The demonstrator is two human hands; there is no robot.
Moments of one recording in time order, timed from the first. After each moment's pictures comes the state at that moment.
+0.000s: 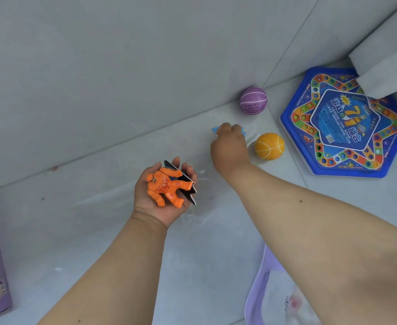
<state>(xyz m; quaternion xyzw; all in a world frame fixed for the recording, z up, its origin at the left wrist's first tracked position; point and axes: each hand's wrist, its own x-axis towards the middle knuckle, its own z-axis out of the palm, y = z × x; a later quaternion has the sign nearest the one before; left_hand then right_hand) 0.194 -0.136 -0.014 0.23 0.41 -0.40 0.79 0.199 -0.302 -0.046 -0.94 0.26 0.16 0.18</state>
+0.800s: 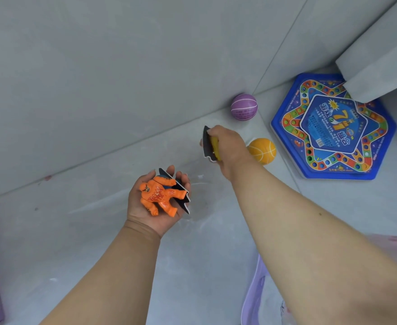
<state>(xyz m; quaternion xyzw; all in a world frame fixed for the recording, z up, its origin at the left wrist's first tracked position) 0.190 -0.139 -0.011 0.19 0.41 -0.42 0.79 0.203 -0.315 -0.009 -0.51 0.45 0.07 0.73</state>
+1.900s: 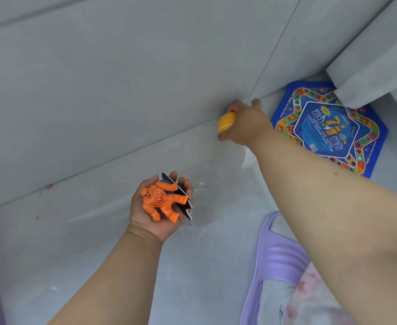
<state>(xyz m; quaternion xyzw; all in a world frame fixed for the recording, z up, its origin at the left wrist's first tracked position) 0.190 -0.147 -0.002 0.20 0.39 -0.43 0.79 0.221 -0.387 0.015 -0.90 0.31 0.16 0.27</state>
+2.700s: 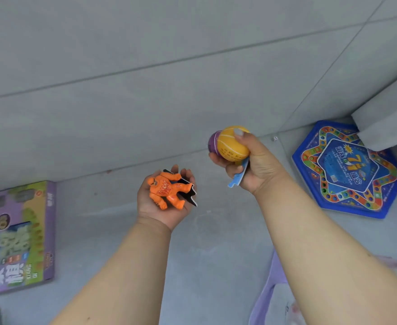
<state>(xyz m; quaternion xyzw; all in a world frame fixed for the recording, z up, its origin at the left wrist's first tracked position) 0.196 -0.093 0.066 0.18 0.40 -0.29 0.85 0.193 -0.279 0.095 -0.34 0.30 0.13 0.88</state>
